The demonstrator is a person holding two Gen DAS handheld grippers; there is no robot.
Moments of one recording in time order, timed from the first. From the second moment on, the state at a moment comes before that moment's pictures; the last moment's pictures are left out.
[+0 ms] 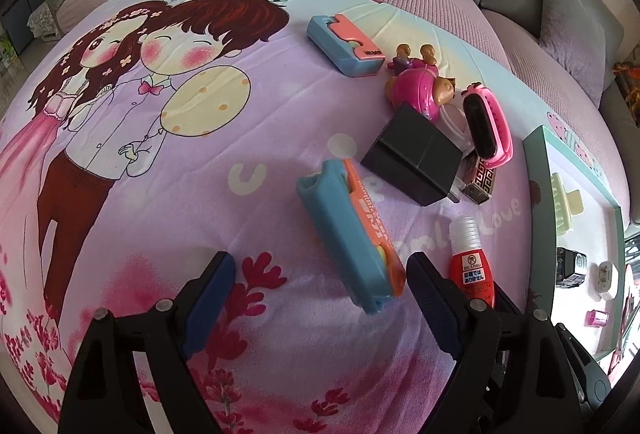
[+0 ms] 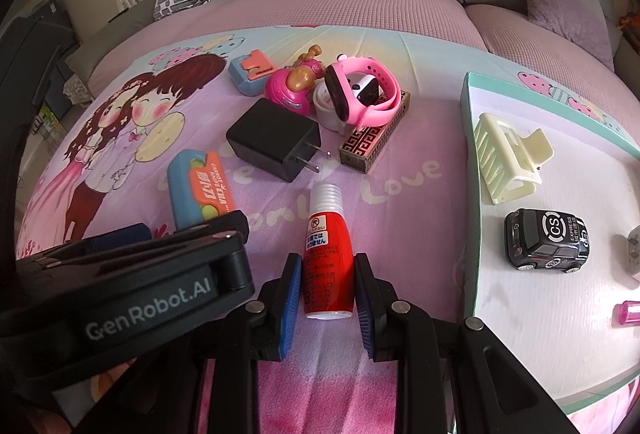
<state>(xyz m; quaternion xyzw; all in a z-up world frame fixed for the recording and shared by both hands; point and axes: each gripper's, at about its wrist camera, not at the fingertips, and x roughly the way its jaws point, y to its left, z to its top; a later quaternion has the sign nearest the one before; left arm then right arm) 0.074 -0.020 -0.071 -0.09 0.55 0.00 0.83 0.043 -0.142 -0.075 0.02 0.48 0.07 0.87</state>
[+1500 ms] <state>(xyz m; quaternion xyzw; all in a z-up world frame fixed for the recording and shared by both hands) 0.073 -0.003 -0.023 -0.09 0.48 -0.01 0.87 0.034 -0.168 -0.046 0.07 0.44 0.06 0.89</state>
